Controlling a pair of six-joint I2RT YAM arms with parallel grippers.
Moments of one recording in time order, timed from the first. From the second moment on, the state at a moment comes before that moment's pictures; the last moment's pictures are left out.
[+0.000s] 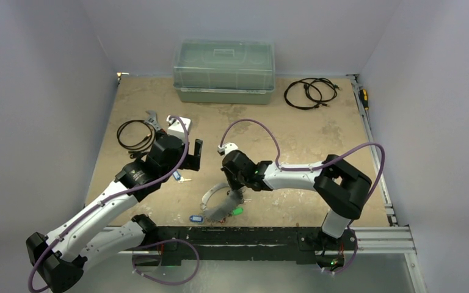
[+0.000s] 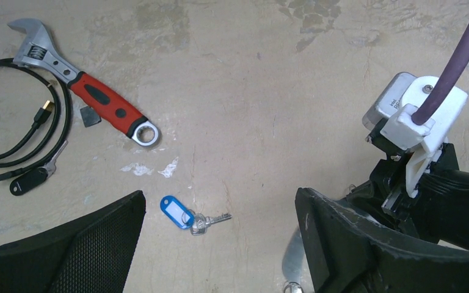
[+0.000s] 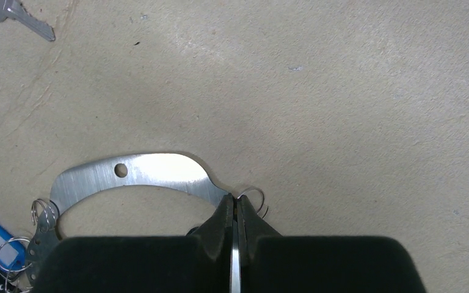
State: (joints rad) left arm -0.69 0.87 0.82 -0.53 -0.39 -0.25; right arm 1.03 1.71 0.93 -0.12 0.17 0.43
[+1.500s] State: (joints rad) left arm -0.69 0.93 0.93 -0.45 0.17 -0.25; right arm 1.34 1.24 0.36 0.95 0.29 -0.86
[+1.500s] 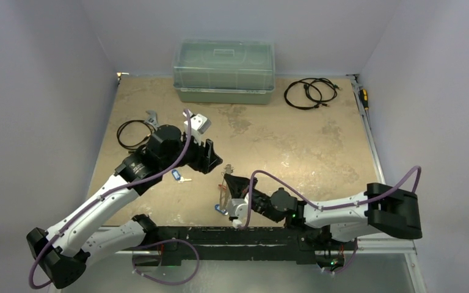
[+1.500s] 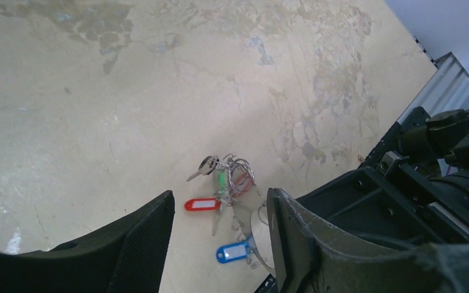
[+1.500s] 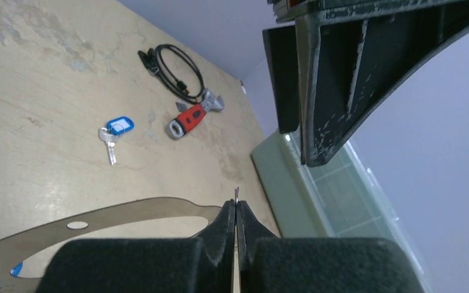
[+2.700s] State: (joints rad) left arm -0.69 0.53 0.60 0.14 0.75 0.09; right arm 1.38 0.96 0.22 1.34 -0.02 -0.49
